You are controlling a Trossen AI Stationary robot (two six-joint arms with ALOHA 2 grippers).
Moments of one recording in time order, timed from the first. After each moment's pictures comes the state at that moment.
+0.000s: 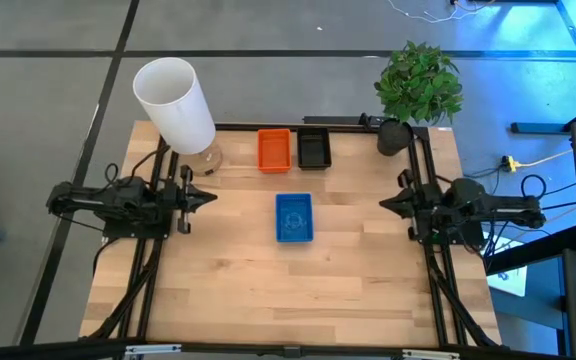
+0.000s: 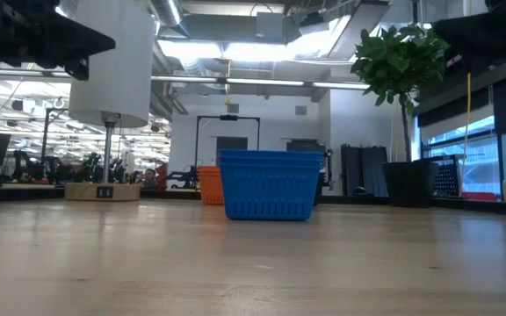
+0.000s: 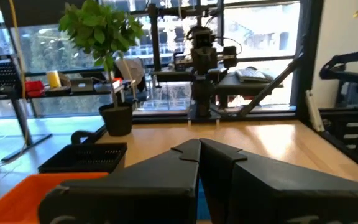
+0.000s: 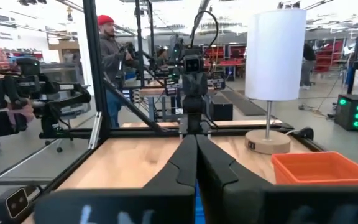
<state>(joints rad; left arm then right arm) -0.09 0.01 0.10 0.07 -0.20 0.08 0.05 0.00 0.16 -0.02 -0.02 0.05</state>
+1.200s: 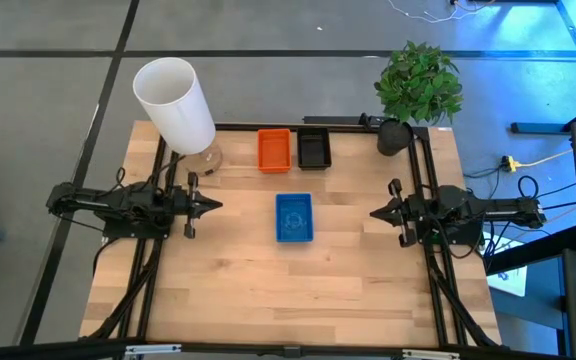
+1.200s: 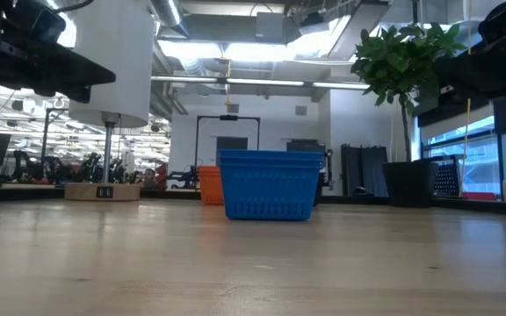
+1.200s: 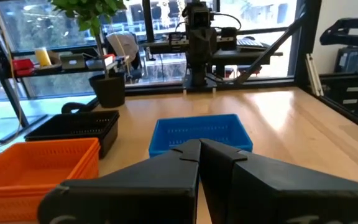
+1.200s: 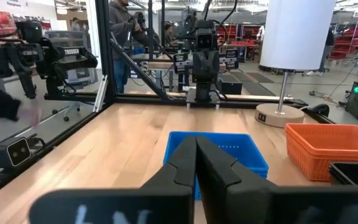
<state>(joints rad) -0.09 0.01 0.01 0.05 -0.19 0.08 0.05 0.00 0.01 0.03 -0.07 -0.01</state>
